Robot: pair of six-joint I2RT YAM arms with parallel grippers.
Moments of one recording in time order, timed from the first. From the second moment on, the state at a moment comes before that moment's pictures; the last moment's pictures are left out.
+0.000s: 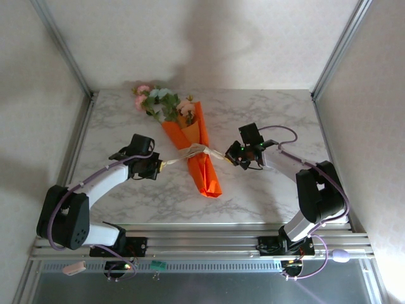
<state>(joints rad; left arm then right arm) -0.29 1.37 0.77 -0.42 0.16 -1.64 0.45 1.61 0.97 -0.37 -0.30 1.06</state>
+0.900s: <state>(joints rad) -0.22 1.33 0.68 -0.40 0.15 -1.63 0.37 1.65 0.99 -0.43 -0.25 0.96</state>
